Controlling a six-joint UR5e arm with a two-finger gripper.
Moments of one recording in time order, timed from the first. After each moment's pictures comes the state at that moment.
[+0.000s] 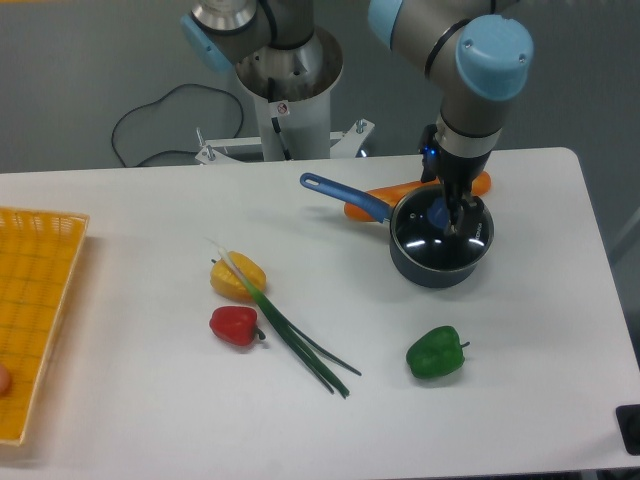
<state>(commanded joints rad) 2.73 -1.75 -1.61 -1.37 1.58 1.98</state>
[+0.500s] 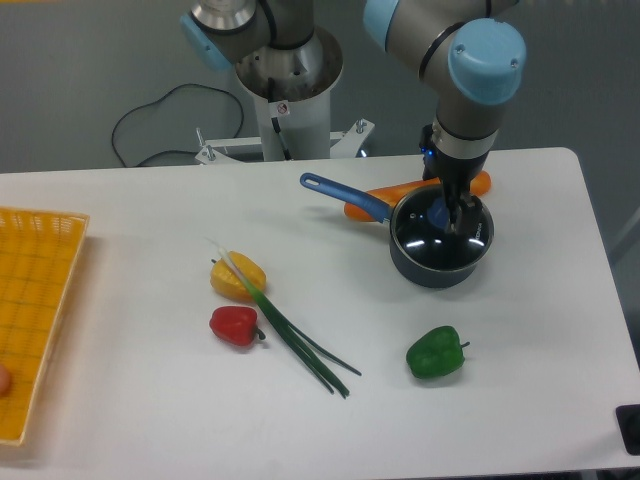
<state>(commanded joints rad) 2.72 -1.75 -1.62 -1.36 1.63 1.97</state>
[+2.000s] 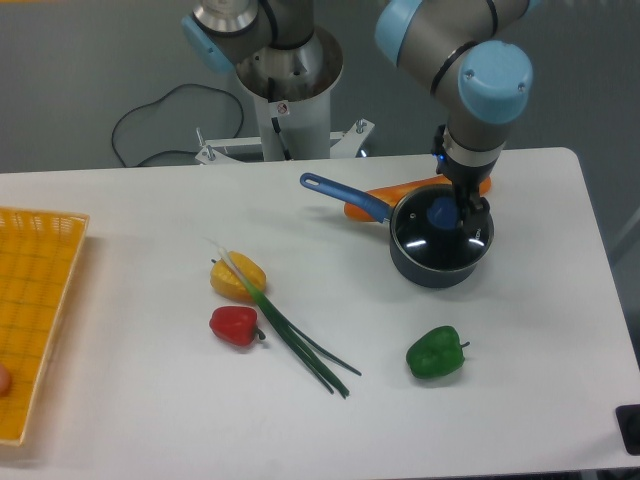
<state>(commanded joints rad) 2.77 -1.83 -1.66 -1.27 1.67 2.19</state>
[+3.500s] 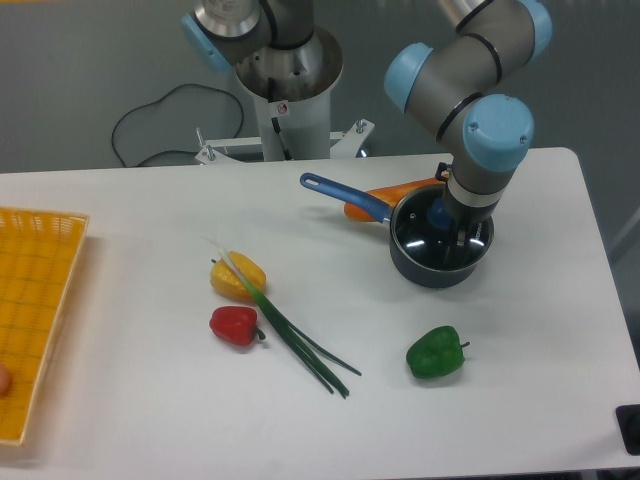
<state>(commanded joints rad) 2.76 -1.87 -1.68 -1.29 1.68 2.57</state>
